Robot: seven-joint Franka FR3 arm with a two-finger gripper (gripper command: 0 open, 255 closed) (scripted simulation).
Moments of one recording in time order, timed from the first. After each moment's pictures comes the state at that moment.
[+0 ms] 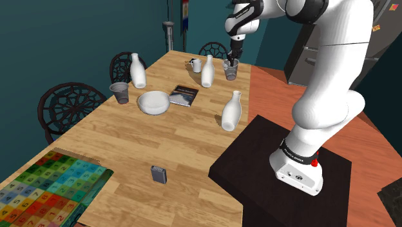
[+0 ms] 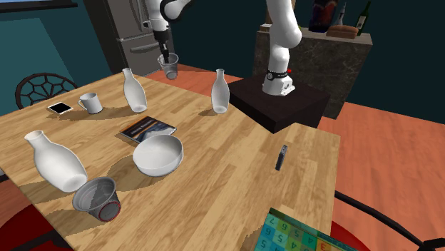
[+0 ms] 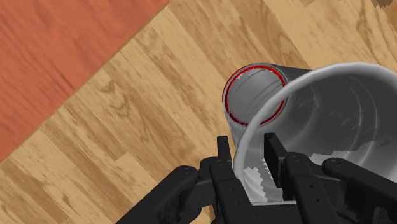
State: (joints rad) arm -0.48 0.39 -0.09 -1.74 -0.07 2.16 -0.36
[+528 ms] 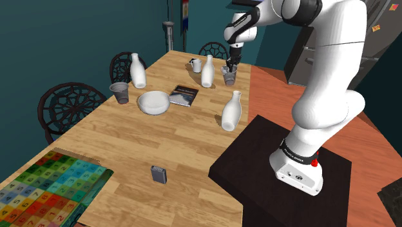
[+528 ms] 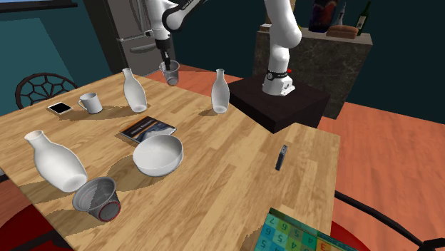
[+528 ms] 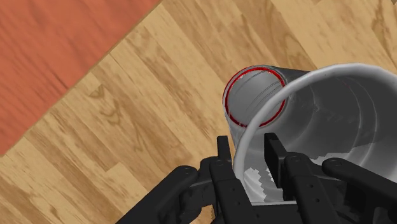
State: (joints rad) arm -0.49 0.44 -0.09 -1.78 -0.07 2.25 -0.36
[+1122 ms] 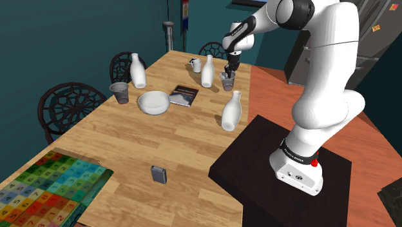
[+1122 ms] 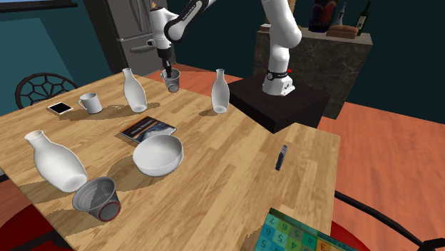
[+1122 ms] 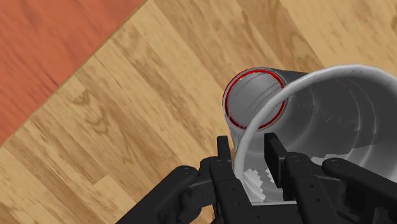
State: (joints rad) arm -0.49 0.51 -0.09 -1.80 -0.07 2.33 -0.35
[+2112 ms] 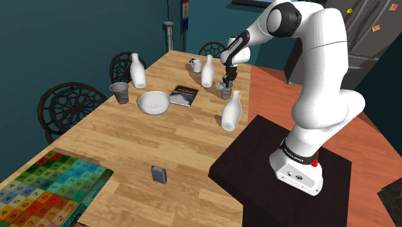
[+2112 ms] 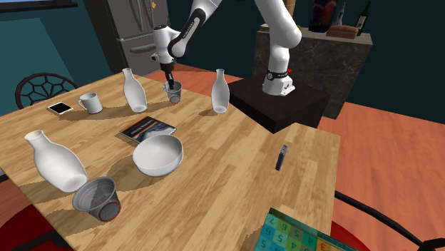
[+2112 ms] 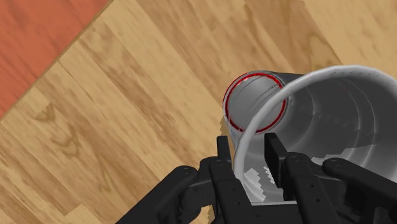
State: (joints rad) arm -0.49 0.64 -0.08 -1.80 -0.06 2.48 -0.34
